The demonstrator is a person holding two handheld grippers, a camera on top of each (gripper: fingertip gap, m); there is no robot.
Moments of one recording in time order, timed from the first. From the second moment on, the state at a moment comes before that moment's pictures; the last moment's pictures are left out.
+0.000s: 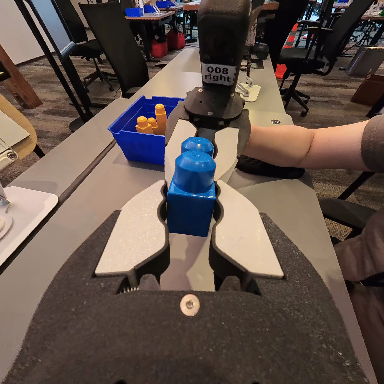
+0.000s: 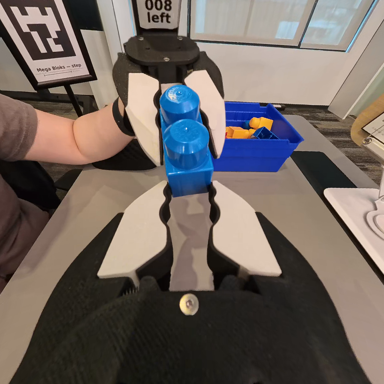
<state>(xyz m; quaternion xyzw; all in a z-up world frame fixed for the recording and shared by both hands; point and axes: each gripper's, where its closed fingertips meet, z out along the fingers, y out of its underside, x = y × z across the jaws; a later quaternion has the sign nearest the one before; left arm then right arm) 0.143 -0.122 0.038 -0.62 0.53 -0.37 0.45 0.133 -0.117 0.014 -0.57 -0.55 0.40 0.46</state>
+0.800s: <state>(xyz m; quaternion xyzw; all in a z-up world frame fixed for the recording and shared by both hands) 0.071 -0.080 0.088 -0.64 0.45 -0.30 0.55 0.216 -0.007 -0.151 -0.88 -0.34 0.07 0.32</state>
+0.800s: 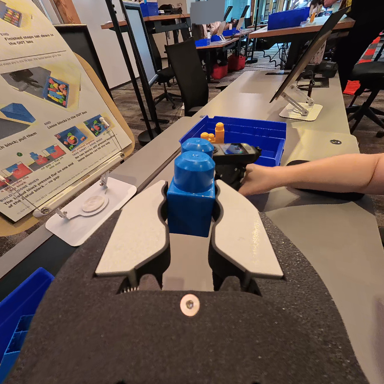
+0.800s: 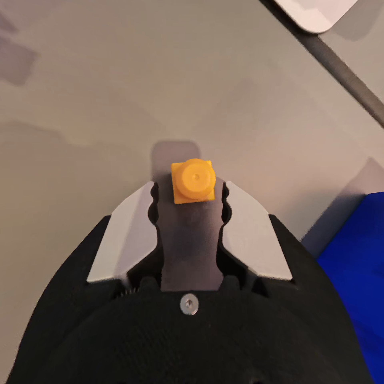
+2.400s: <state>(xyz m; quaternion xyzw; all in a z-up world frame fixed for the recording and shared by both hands) 0.153 -0.116 0.001 -0.65 0.42 -0.59 0.24 0.154 -0.113 -0.008 -0.71 -0.41 0.52 0.24</state>
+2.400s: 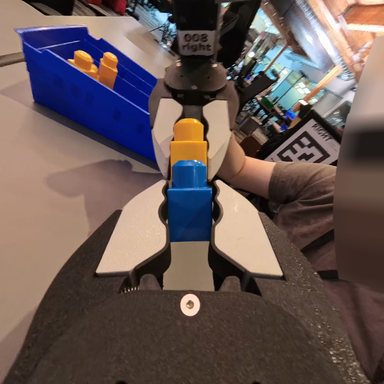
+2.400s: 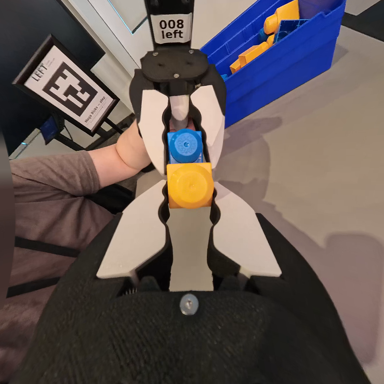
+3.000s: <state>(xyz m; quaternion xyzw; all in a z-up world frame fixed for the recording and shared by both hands) 0.162 -0.125 -0.034 -0.67 0.50 -0.49 0.23 0.162 -0.112 -0.017 -0.72 -0.44 0.49 0.23</state>
